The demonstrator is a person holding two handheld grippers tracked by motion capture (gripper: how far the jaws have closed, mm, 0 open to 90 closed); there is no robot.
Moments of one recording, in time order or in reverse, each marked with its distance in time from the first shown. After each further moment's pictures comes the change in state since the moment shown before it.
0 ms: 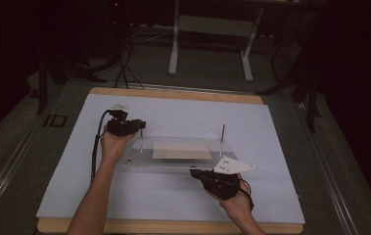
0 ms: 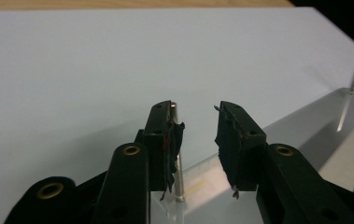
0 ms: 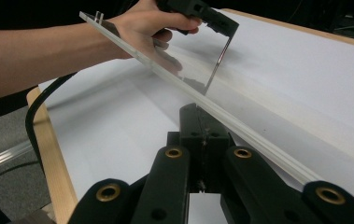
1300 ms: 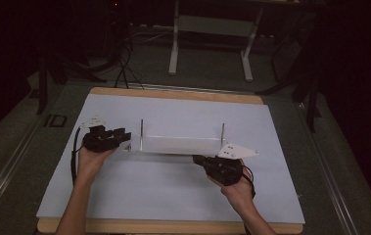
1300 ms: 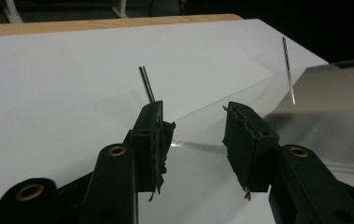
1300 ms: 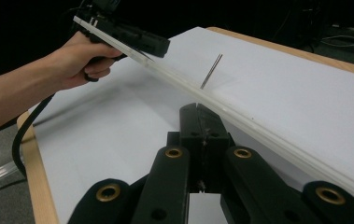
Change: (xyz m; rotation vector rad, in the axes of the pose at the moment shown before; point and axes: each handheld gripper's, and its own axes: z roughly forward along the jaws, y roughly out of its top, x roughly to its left) left arm 0.002 -0.040 -0.073 -0.106 -0.090 0.112; right arm -0.018 0.028 -0.001 -0.035 -0.020 0.022
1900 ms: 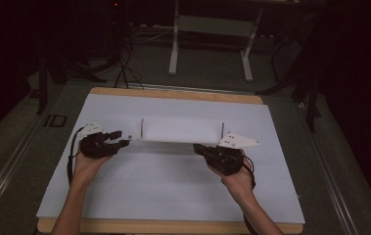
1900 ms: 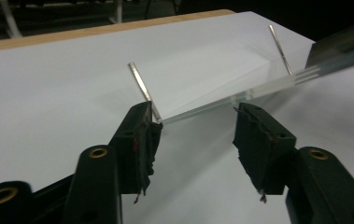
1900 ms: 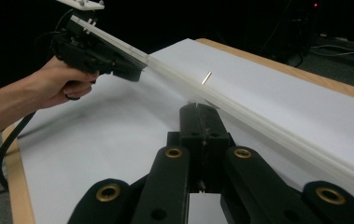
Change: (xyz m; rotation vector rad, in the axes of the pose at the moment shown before) left arm -0.007 -0.009 -0.008 -0.015 -0.011 0.104; right arm -0.011 0.022 0.003 -0.018 -0.027 -0.017
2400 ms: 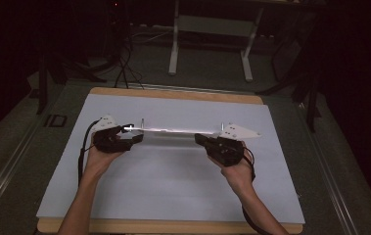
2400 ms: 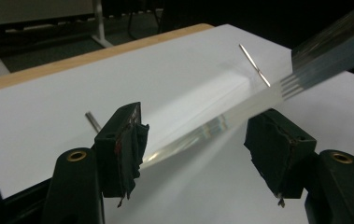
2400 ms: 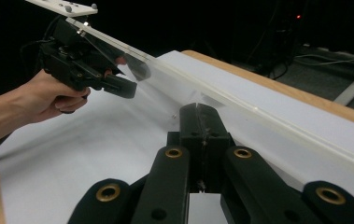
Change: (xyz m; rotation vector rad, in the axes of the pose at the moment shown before) left arm -0.020 0.027 0.025 -0.038 -0.047 0.065; right arm -0.010 0.018 0.004 -0.027 -0.049 -0.015
